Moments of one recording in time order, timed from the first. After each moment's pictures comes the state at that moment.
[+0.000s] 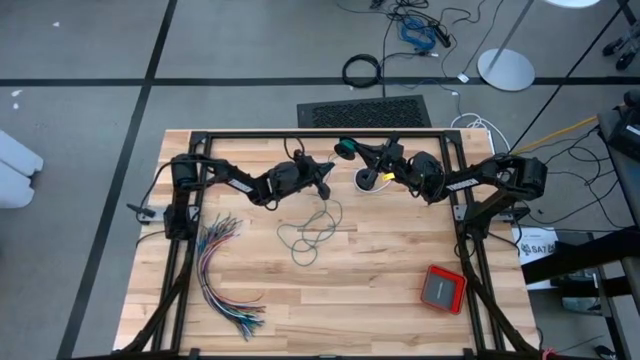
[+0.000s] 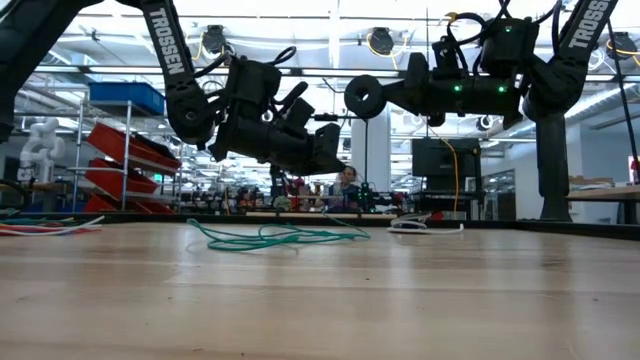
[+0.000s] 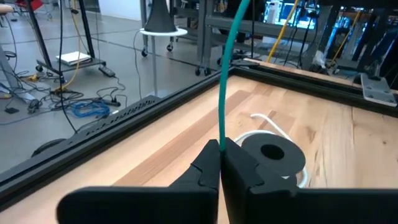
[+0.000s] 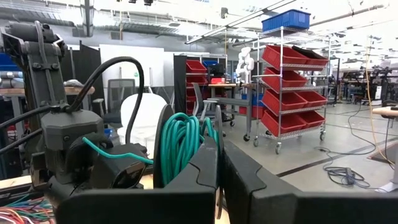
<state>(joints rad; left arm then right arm) 0.30 1.99 0.81 1.05 -0.24 -0.10 -0.42 1.53 0.43 1.35 0.08 0.03</state>
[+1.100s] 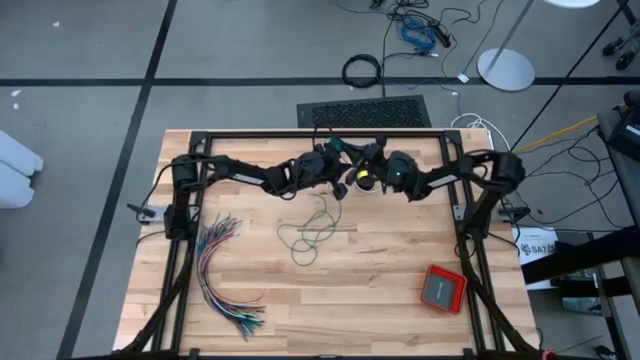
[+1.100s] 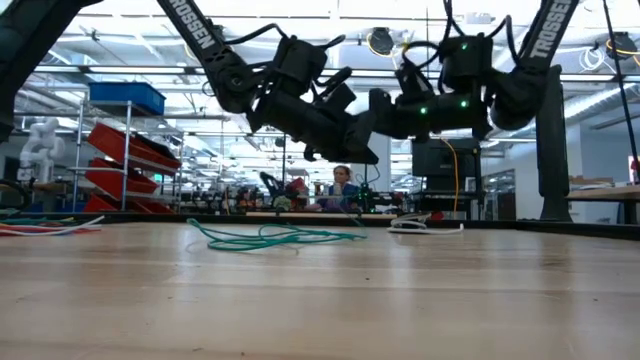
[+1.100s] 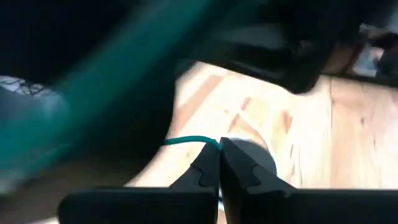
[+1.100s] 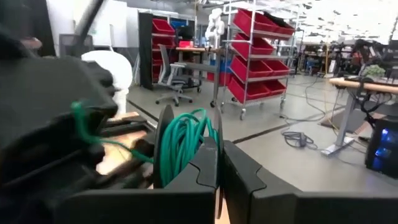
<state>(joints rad) 0.28 1.99 1.12 0.58 -0.15 -0.02 -0.38 1.71 0.58 1.23 0.26 -0.03</state>
